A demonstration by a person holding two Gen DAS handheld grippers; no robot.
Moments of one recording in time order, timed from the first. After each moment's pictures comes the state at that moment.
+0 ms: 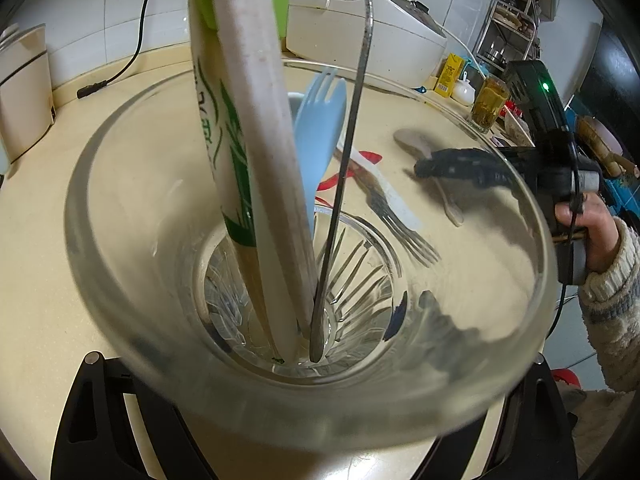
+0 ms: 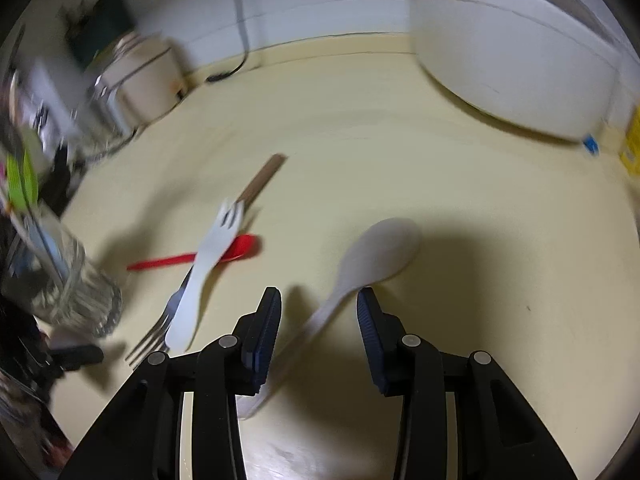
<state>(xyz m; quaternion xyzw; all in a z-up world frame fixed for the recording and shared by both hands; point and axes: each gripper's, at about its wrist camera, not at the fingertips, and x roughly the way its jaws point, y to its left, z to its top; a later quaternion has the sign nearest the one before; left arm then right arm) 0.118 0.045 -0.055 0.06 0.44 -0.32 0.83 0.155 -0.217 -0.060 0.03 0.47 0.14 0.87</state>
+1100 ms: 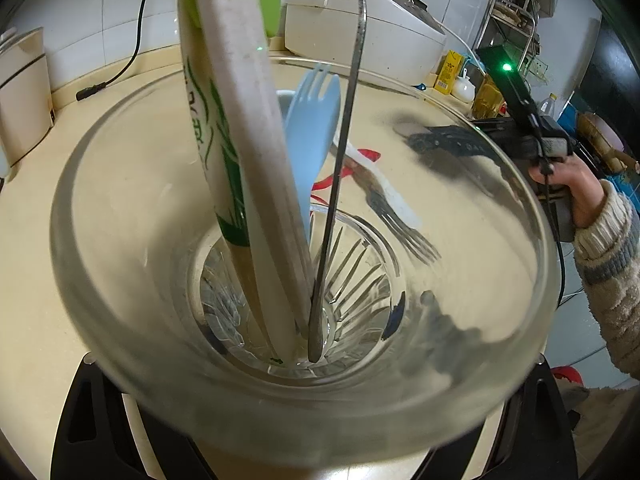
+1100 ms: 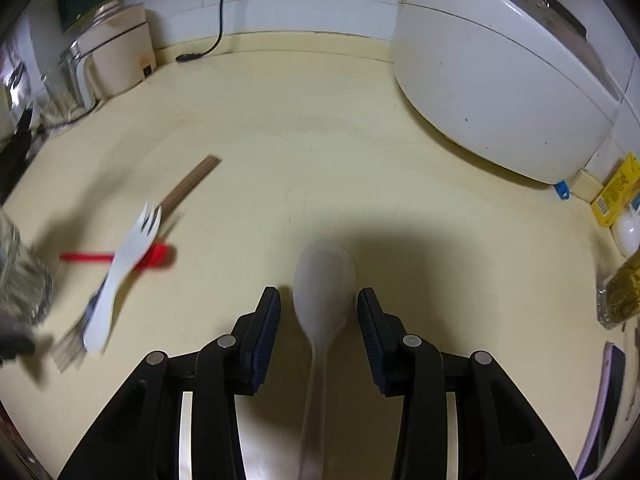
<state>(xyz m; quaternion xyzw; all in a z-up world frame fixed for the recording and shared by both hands) 0.117 0.041 -0.056 0.07 0.44 -0.32 0.83 0.199 -0.250 -0.070 -0.02 0.48 0.09 0.87</state>
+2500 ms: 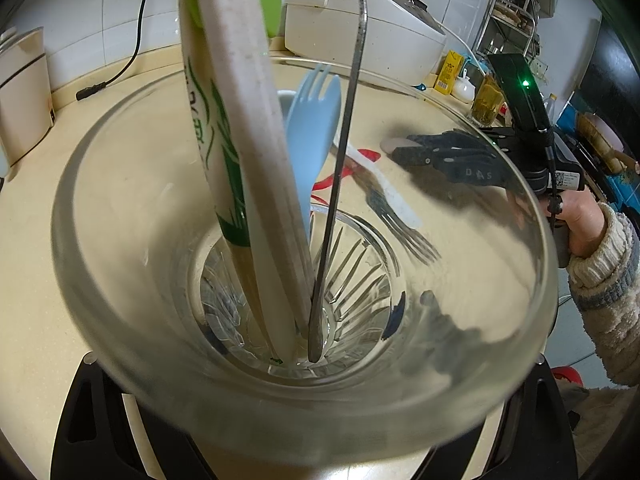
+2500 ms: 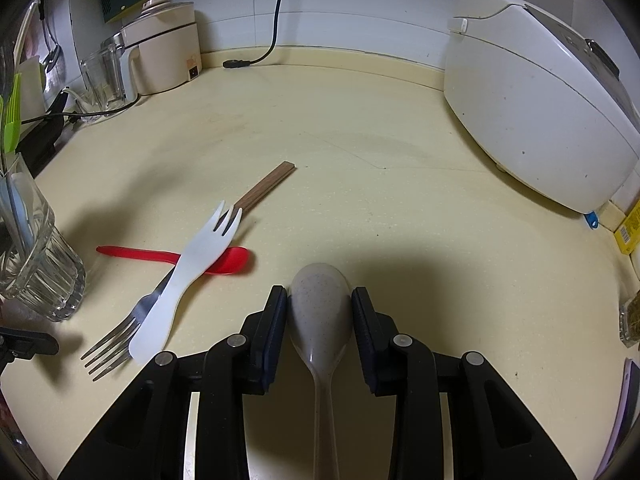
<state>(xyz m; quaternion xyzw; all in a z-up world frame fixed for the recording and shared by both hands) 0.118 0.044 -0.056 0.07 0.44 -0.32 0.83 0.174 -0.211 -0.068 -0.05 0.45 0.14 0.88</state>
